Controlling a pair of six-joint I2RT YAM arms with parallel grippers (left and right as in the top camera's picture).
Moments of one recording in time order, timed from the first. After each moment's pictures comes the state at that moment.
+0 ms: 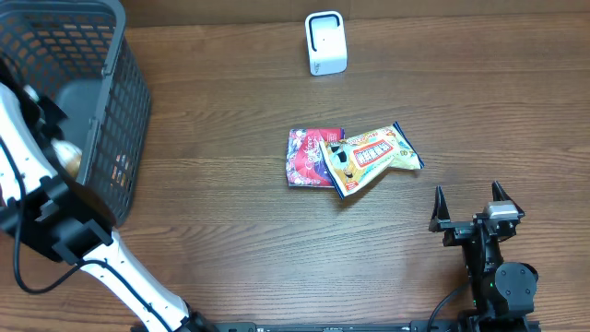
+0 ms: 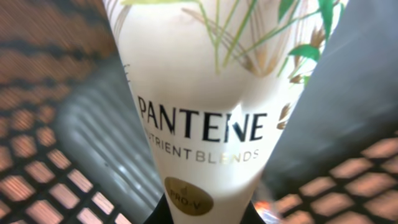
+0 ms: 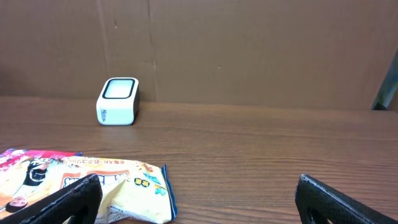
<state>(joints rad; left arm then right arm) 0.62 2.32 2.48 -1.53 -0.07 -0.23 0.07 0.01 0.02 -0.04 0.01 -0.01</state>
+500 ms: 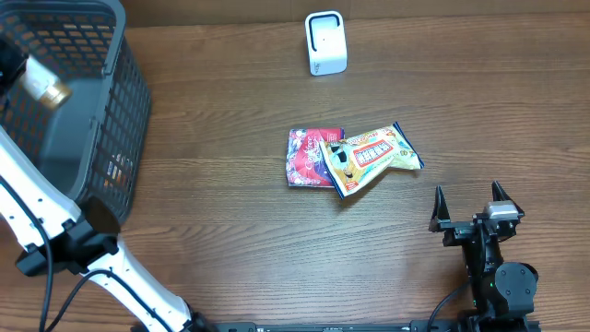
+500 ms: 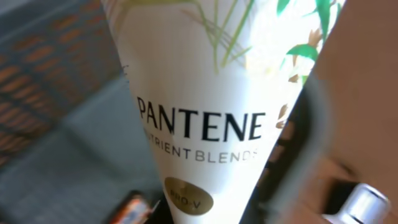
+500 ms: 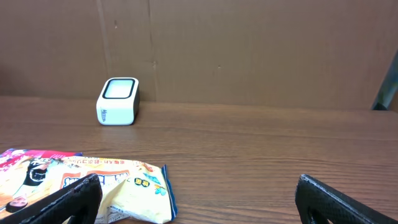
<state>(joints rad) 0.58 2.21 2.94 -1.58 0.23 -0.31 0.07 0.01 0.02 -0.04 0.01 -0.01</state>
